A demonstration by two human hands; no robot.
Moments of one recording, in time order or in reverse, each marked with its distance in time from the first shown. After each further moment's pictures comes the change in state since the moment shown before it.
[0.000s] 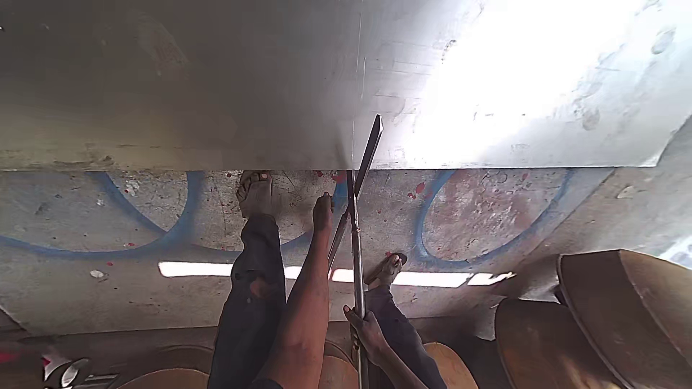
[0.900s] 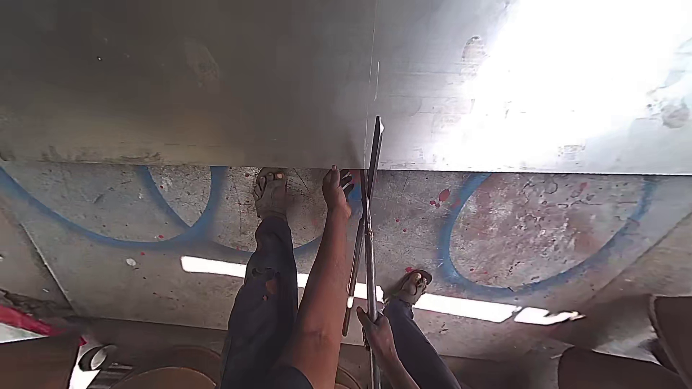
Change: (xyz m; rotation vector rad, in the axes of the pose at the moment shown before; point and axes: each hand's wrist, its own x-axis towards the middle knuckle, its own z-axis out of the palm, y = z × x) left_hand 0.031 0.058 0.032 -0.718 0.132 0.099; right_hand 0.067 0.033 -0.031 -0.271 0.193 -0.153
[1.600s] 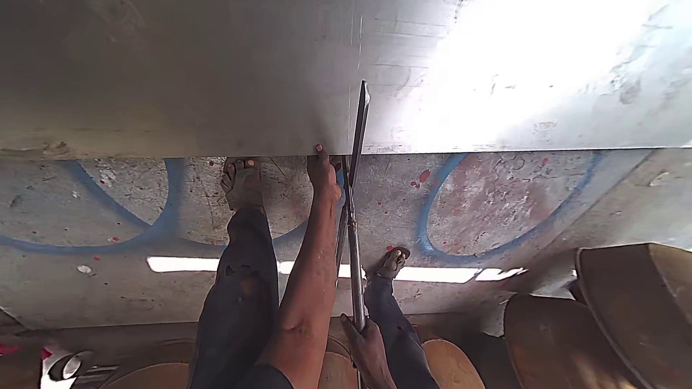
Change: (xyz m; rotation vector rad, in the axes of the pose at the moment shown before) left_hand -0.001 0.011 0.034 0.051 0.022 -0.017; right_hand -0.093 -0.048 0.007 -0.038 0.059 0.039
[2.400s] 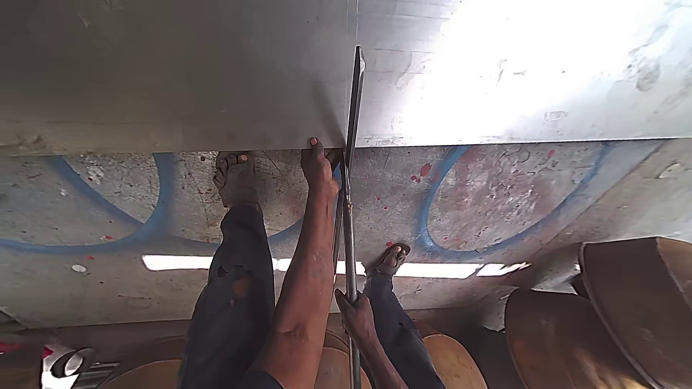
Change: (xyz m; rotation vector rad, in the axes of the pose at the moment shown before) left_hand -0.008 0.005 0.002 -0.101 -0.009 0.020; right_hand 0.060 -0.009 0.013 0.001 -0.022 -0.051
